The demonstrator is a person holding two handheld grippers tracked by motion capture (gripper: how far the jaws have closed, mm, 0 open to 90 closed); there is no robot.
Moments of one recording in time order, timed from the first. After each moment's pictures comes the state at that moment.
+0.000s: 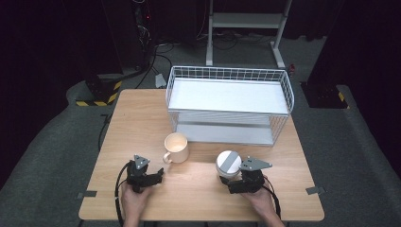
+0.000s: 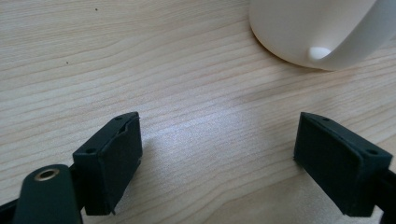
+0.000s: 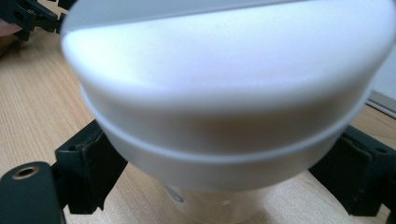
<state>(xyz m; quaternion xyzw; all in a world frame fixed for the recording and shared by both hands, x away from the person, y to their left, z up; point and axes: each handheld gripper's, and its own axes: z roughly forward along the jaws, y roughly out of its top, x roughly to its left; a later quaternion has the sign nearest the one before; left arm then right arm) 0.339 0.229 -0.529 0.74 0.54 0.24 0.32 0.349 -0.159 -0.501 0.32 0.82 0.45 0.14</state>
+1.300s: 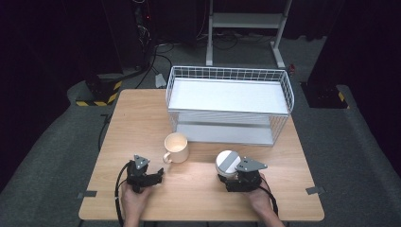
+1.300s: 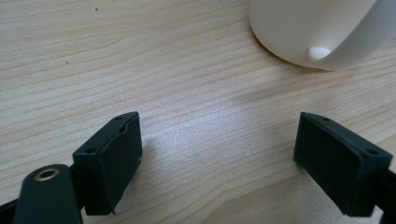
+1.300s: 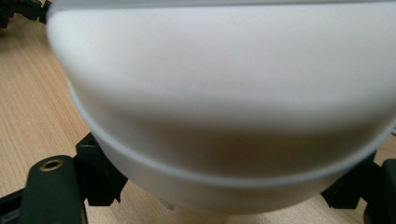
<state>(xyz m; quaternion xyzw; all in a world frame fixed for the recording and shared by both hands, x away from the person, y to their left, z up) 0.339 0.229 -0.529 0.74 0.54 0.24 0.32 0.349 -0.150 -0.502 0.31 0.83 0.44 0.17</state>
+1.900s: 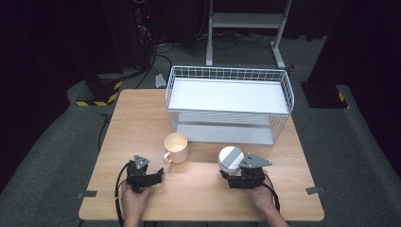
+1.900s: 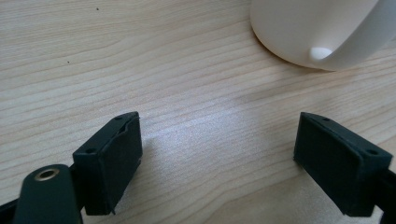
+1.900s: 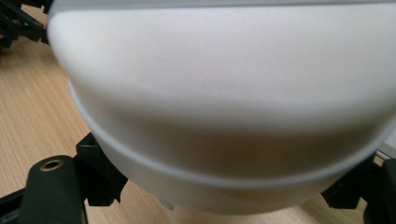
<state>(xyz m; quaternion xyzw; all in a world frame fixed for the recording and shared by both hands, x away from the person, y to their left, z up) 0.339 0.229 -0.529 0.74 0.55 0.24 0.32 0.353 -0.157 -0.486 0.31 0.82 0.45 0.18</state>
